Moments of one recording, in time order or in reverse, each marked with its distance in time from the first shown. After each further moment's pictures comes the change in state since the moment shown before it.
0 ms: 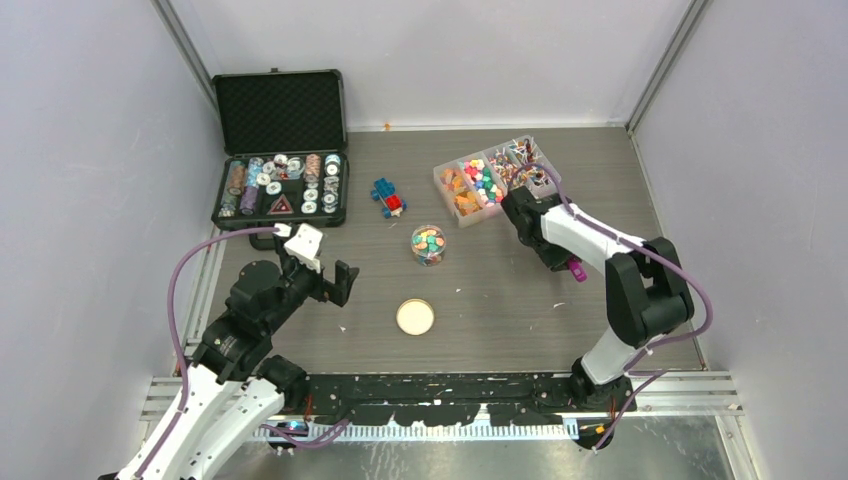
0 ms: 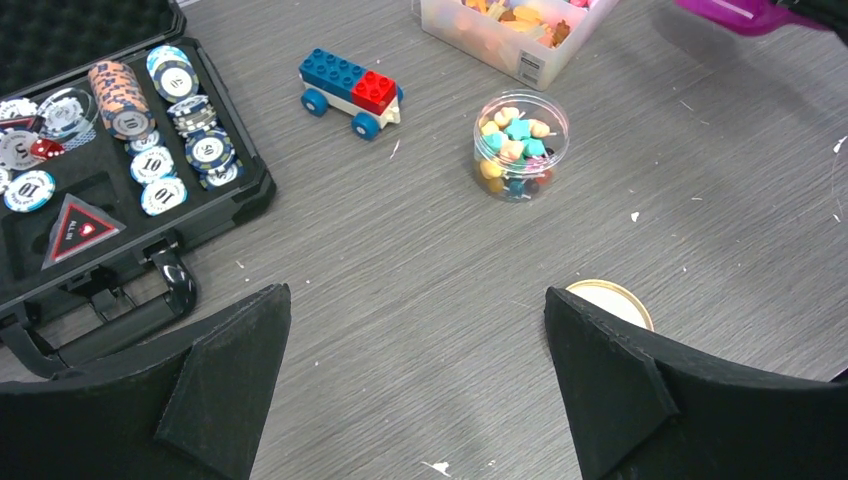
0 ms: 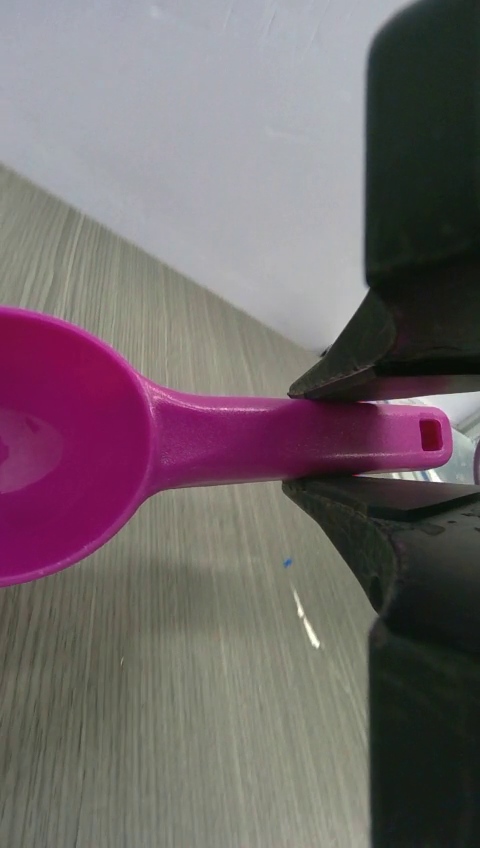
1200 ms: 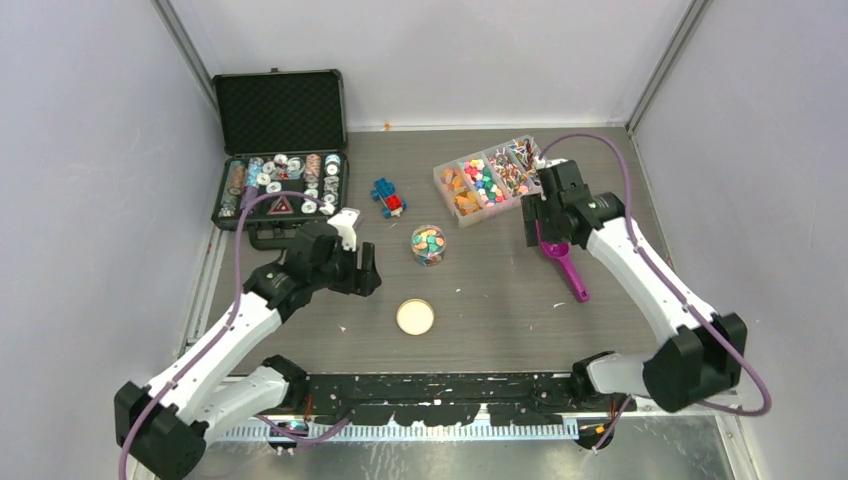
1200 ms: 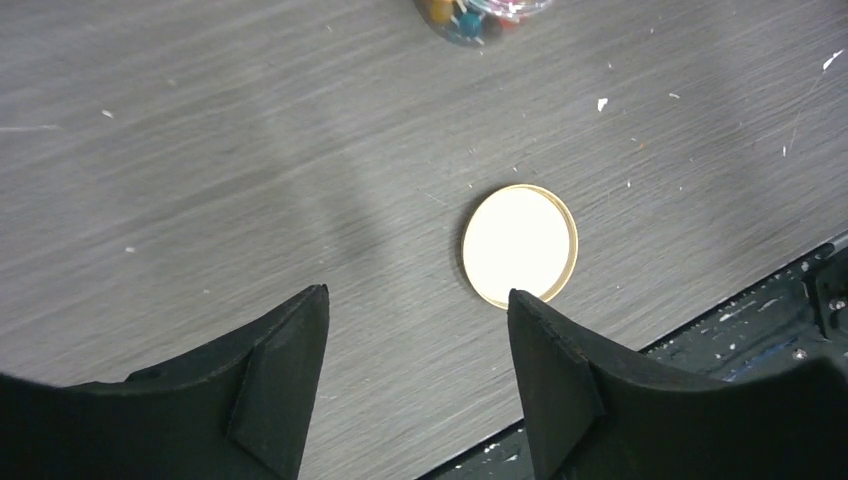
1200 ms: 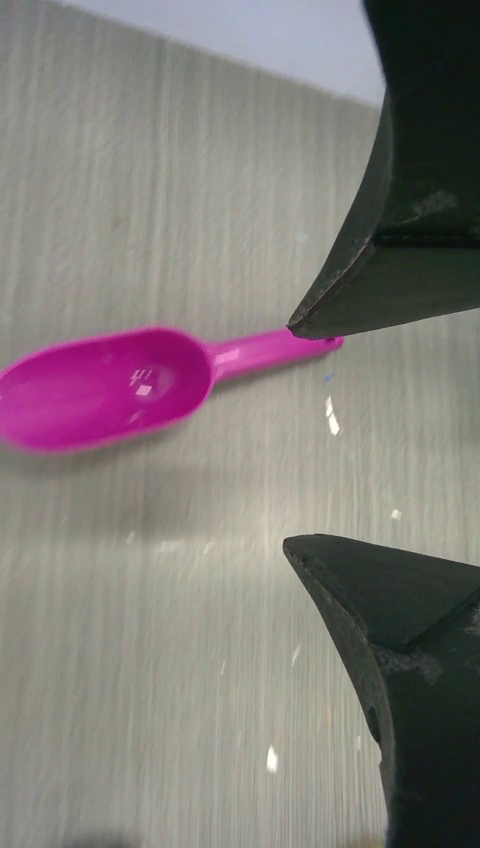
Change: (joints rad) left arm -0.011 0.433 0.095 -0.112 0.098 -0.301; right arm -0.069 -0.283 0.064 0.097 -0.388 0.180
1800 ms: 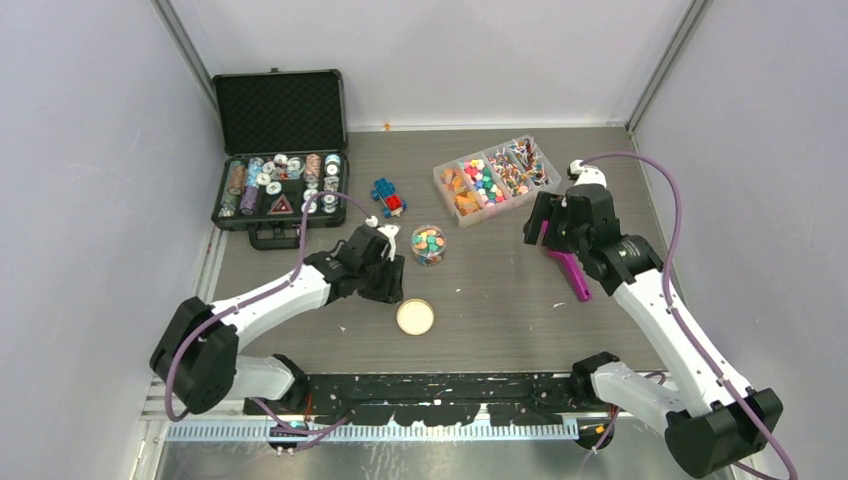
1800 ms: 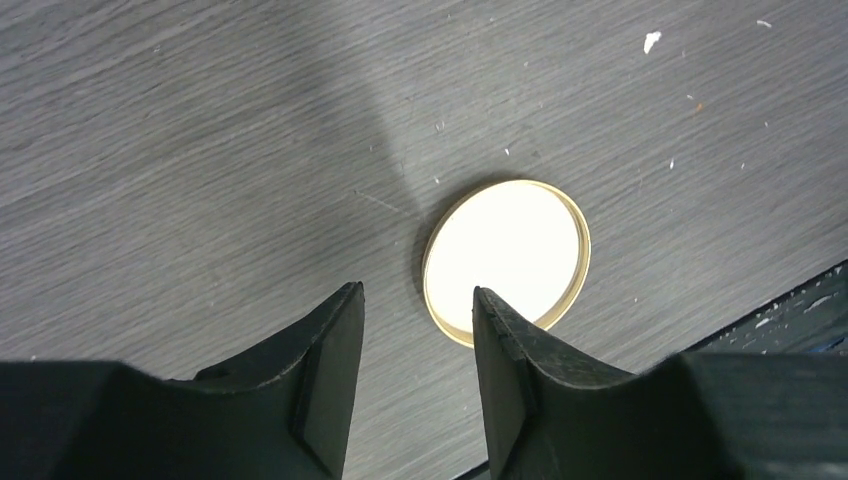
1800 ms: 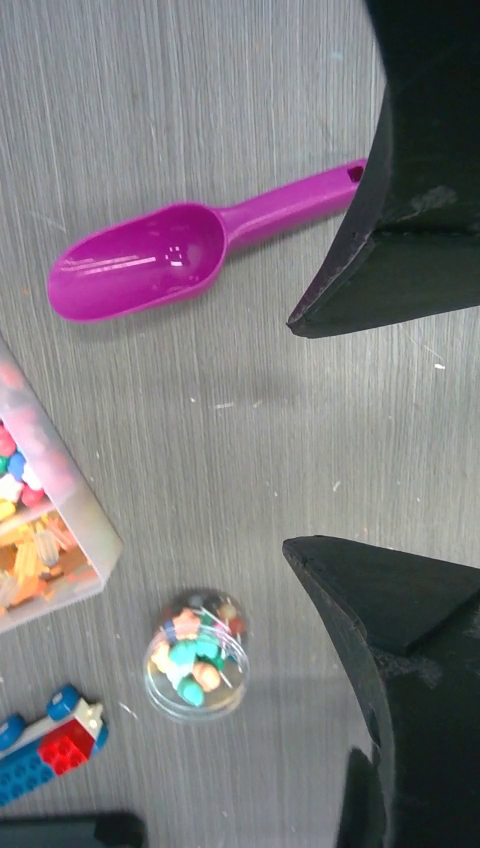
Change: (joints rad) left arm -0.151 0.396 -0.010 0.159 0.003 -0.129; right arm 0.008 -0.335 -0.179 0.233 -0.113 0.285
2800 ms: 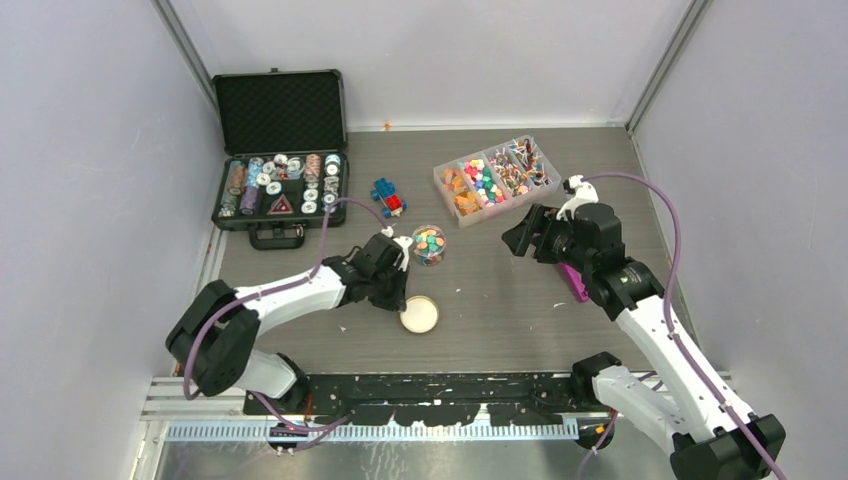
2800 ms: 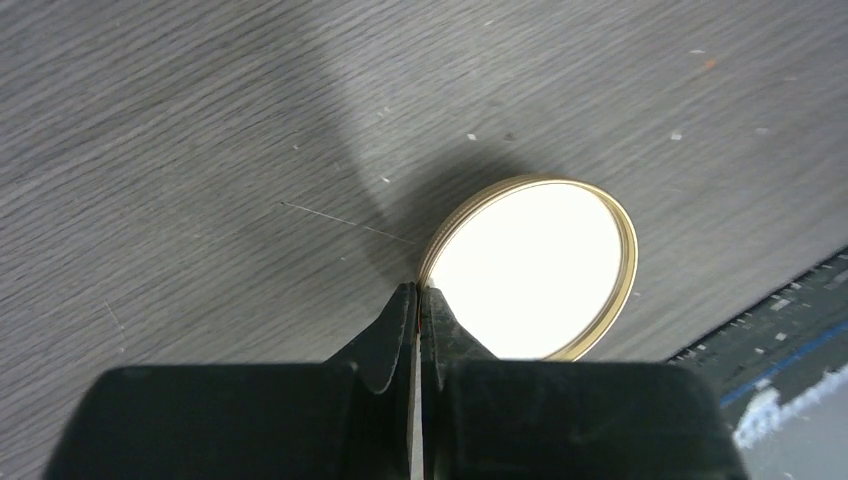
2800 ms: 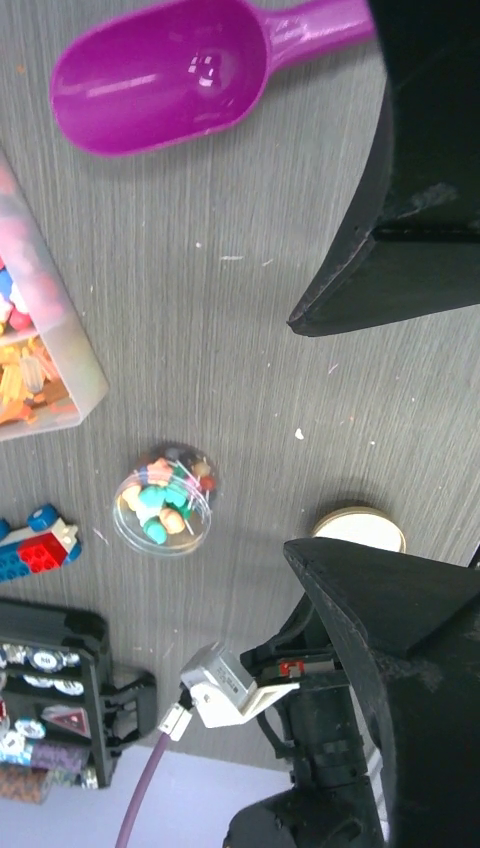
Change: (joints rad) left arm -0.064 0.147 -0.019 0.093 0.034 -0.008; right arm 0.000 -0.155 -0.182 0.203 -0.285 0.090
